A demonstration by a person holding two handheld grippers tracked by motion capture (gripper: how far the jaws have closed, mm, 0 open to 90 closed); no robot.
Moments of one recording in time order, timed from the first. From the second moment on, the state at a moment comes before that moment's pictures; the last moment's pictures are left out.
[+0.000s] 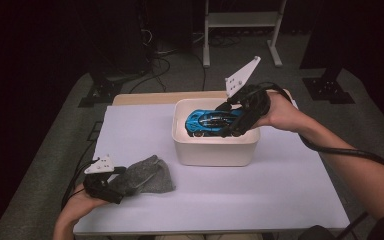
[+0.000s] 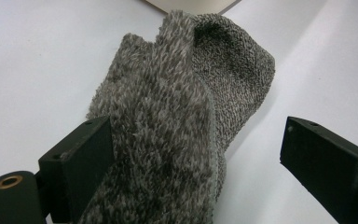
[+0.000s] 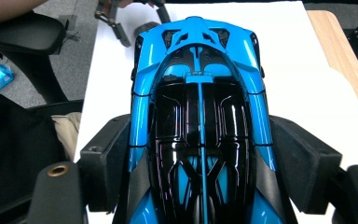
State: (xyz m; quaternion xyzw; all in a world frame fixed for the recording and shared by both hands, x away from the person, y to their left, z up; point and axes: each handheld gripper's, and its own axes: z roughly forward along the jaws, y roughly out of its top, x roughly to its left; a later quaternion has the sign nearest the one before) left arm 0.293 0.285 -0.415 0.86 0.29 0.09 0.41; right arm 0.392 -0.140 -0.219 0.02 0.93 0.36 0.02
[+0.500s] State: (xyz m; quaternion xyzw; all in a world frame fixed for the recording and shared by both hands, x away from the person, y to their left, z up) left arm 0.300 0.285 -0.419 0.86 0.29 0.09 0.41; right arm 0.434 -0.135 -0.240 0.04 0.94 0.35 0.02
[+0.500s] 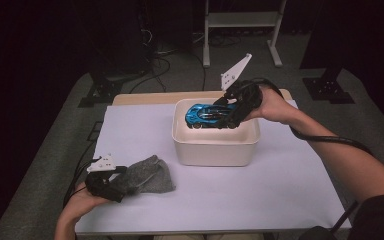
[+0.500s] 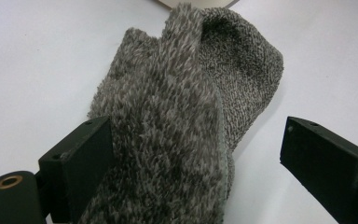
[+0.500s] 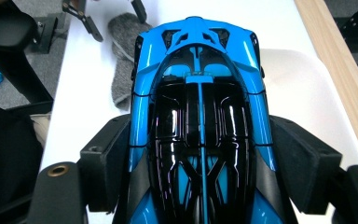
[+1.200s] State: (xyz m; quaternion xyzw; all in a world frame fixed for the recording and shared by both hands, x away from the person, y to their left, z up) left arm 0.297 0.285 -0.418 0.86 0.29 0.09 0.41; right arm 0.469 -0.122 -0.291 0.06 0.94 0.34 0.00
